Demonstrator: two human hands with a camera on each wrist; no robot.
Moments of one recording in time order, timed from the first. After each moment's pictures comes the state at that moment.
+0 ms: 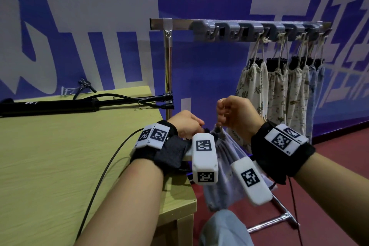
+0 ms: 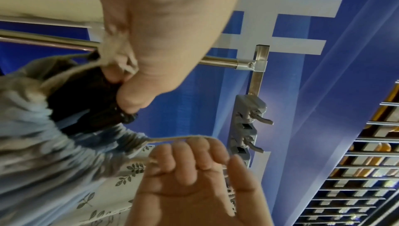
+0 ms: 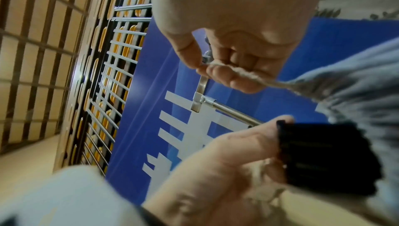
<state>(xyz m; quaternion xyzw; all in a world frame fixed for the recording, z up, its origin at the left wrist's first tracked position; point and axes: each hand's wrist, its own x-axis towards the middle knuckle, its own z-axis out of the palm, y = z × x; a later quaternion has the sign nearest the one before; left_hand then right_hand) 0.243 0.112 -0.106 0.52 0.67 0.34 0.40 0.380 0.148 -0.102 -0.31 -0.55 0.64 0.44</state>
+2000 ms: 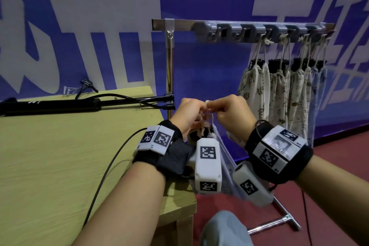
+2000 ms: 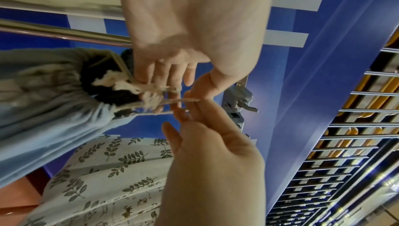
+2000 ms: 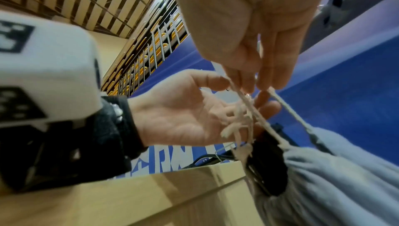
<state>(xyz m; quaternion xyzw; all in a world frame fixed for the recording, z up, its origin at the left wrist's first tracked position) 0.254 0.115 -0.098 0.43 0.53 0.57 0.47 0.373 0.141 -0.098 -0.40 -0.82 0.14 0.38</state>
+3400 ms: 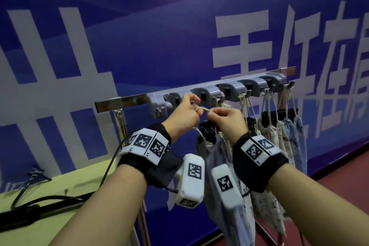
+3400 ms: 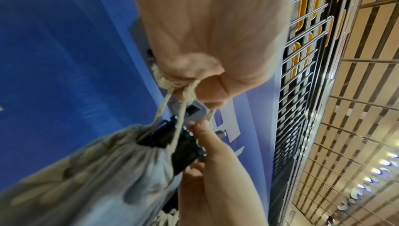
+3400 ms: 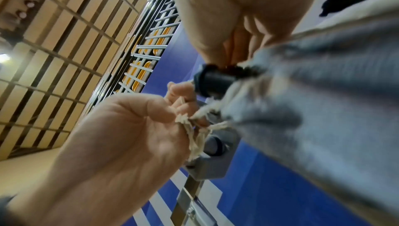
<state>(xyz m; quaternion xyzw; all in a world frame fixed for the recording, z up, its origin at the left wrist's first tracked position) 0.324 0.260 0.043 0.65 0.55 0.44 0.27 0.435 0.327 -0.014 -0.32 -0.61 0.41 0.60</state>
